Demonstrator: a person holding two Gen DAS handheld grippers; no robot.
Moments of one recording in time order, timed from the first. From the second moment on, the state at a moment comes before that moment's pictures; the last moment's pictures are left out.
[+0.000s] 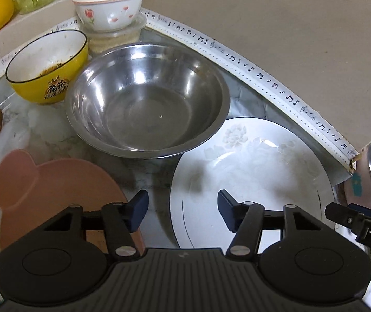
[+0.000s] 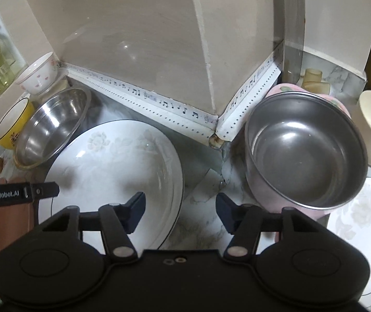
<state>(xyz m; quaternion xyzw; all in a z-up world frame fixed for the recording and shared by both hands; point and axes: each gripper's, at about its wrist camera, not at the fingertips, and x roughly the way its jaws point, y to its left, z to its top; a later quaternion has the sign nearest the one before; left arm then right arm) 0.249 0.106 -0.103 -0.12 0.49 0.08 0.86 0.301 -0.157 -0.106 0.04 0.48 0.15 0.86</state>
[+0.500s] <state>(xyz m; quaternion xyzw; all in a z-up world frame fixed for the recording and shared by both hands) 0.255 0.117 -0.112 -0.17 0.51 0.08 0.84 0.318 -0.164 -0.119 0.08 0.50 0.15 0.85</state>
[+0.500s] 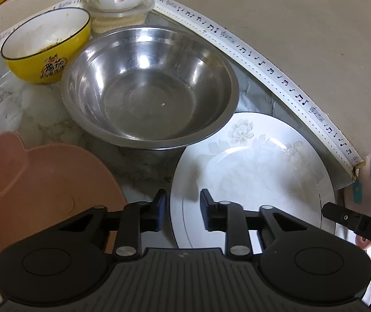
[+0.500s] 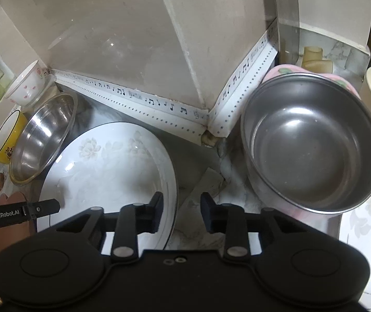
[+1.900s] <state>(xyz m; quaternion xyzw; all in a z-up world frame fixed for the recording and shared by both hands) 0.099 0.085 -0.100 -0.19 0.49 0.11 0.85 0.196 -0.185 -0.105 0.05 0.50 0.21 0.84</state>
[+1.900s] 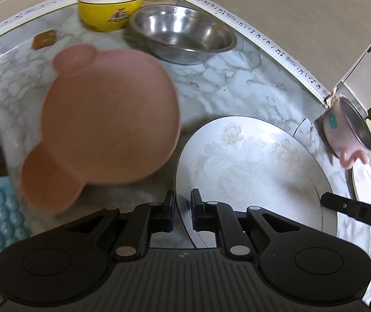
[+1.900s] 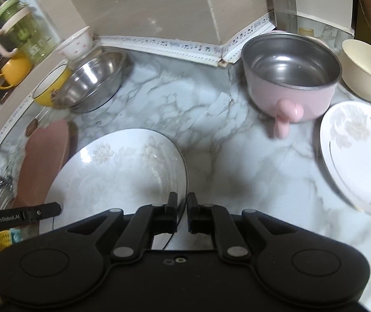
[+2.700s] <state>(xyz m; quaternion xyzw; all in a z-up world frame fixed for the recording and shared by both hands) 0.061 0.084 -0.105 -0.18 0.48 0.11 0.85 0.162 -0.183 -0.114 0.05 0.50 0.23 0.83</state>
